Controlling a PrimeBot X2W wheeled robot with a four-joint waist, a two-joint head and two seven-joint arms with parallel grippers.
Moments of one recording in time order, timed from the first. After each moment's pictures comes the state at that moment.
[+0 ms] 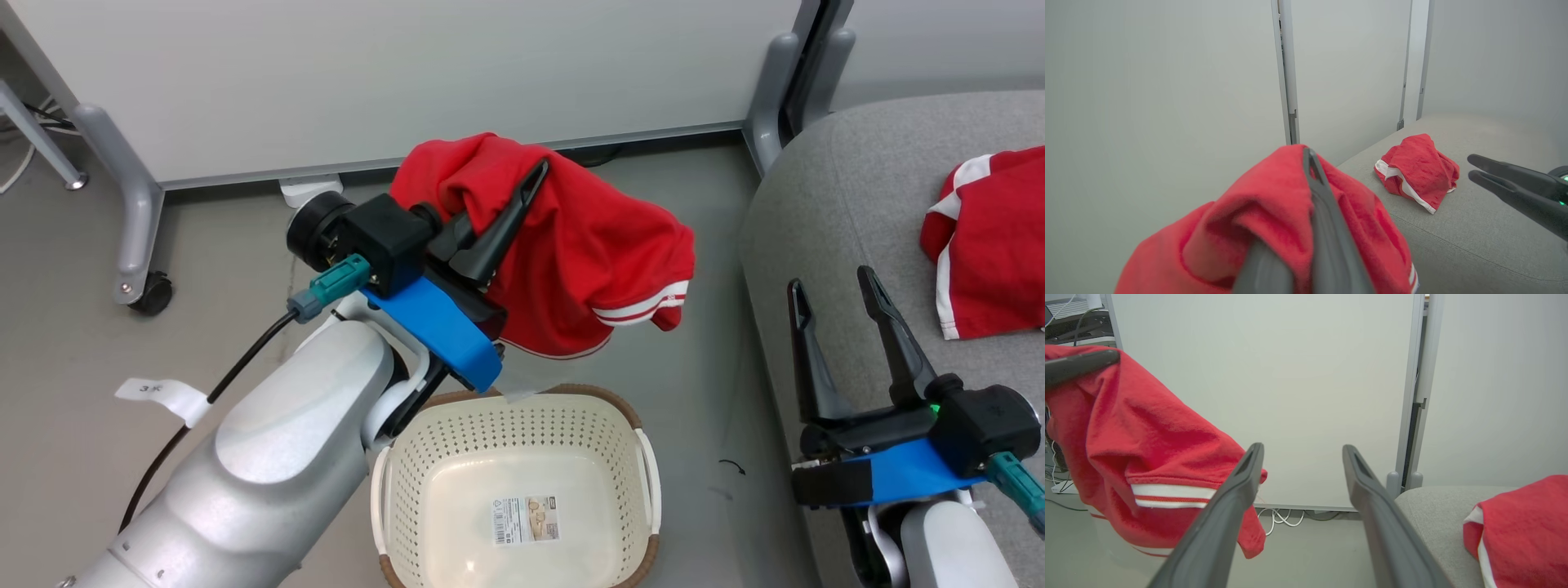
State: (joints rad) left arm -0.80 0.28 -0.86 0.42 -0.66 -0.13 -0.26; right arm -0.17 -0.06 0.01 0.07 0.09 0.13 -0.26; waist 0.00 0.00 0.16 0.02
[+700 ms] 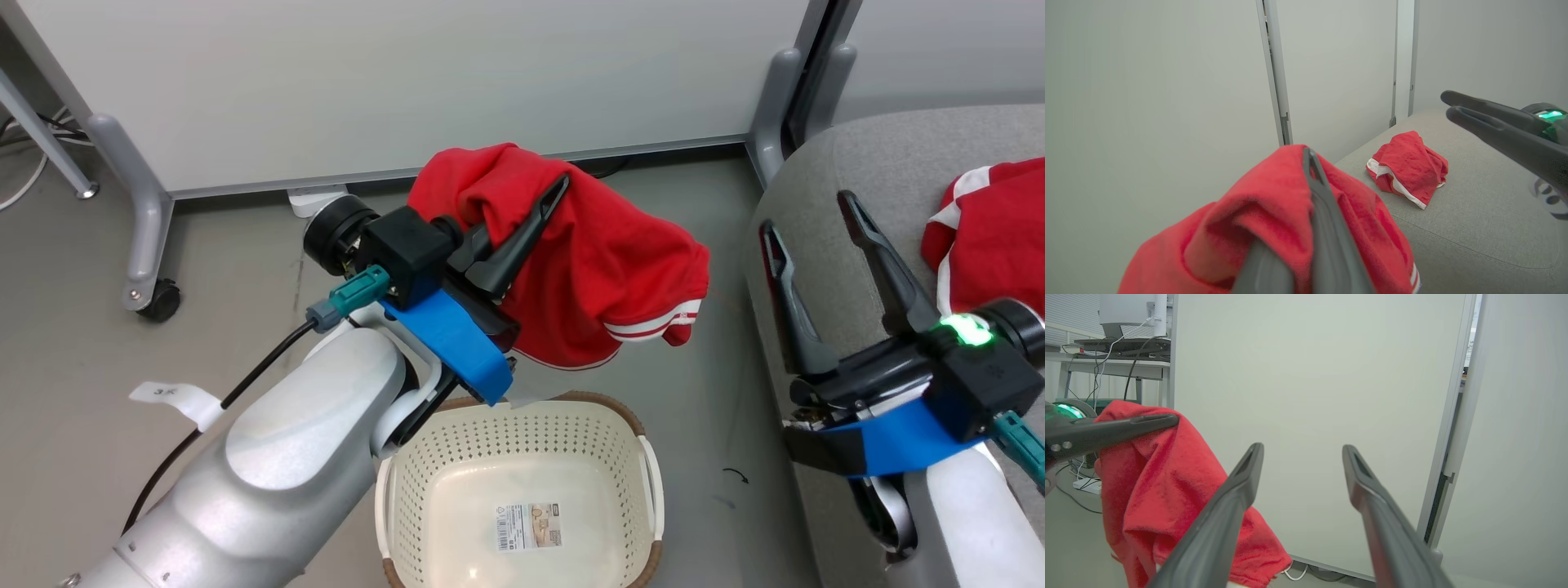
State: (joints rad) left arm -0.80 0.28 -0.92 0.39 -0.66 -0.13 -0.26; right arm -0.26 -0.14 0.11 -0.01 0.08 0.13 -0.26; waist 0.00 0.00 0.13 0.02
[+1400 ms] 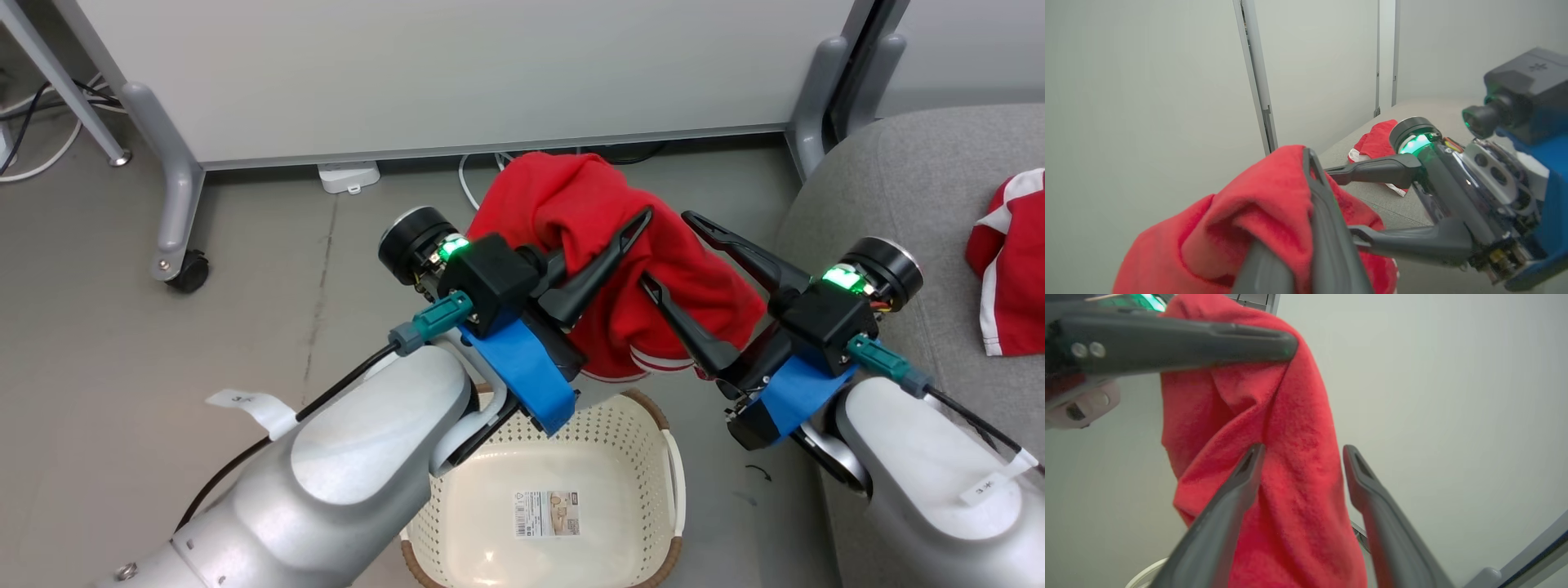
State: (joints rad) left arm -0.82 0.21 -0.99 0.39 -0.63 -0.13 -0.26; right arm -0.60 -0.41 0.63 0.30 0.28 0.13 -0.26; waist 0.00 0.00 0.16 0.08
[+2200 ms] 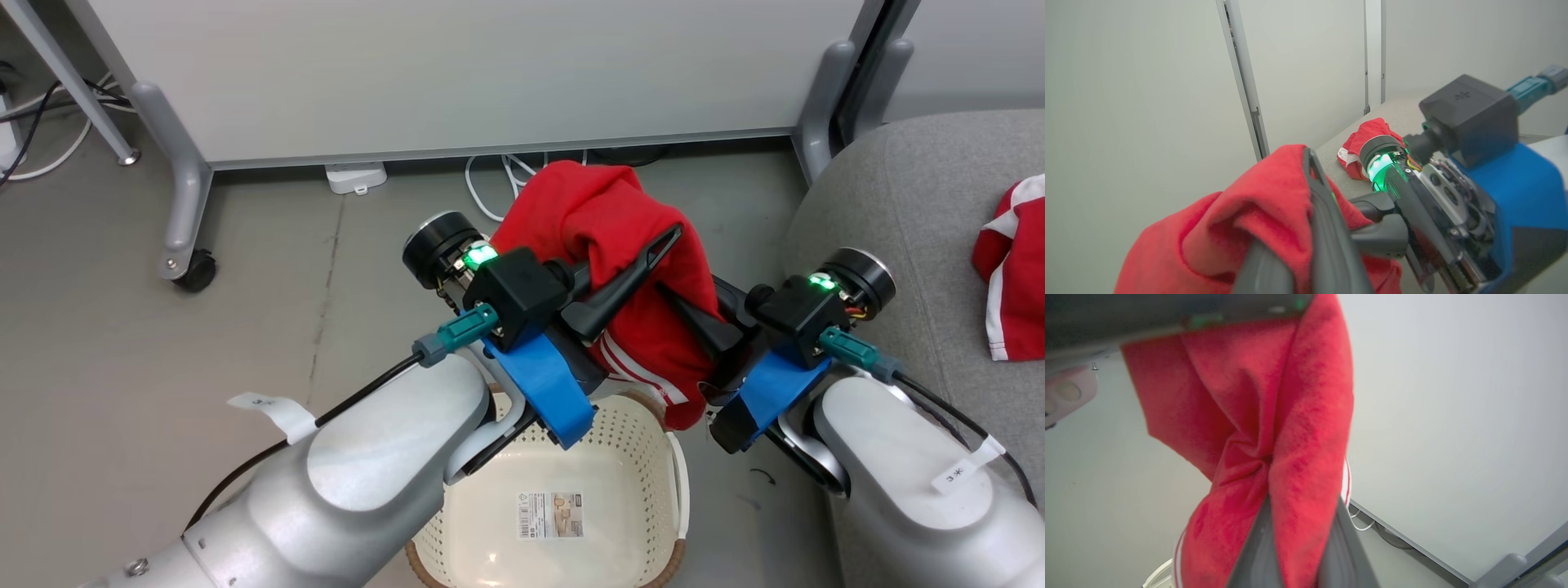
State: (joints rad) left arm -0.84 0.20 -1.05 0.37 -0.64 -0.13 -0.26; right arm -0.64 -0.37 0.69 0.41 0.34 0.13 -0.26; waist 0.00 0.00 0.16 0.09
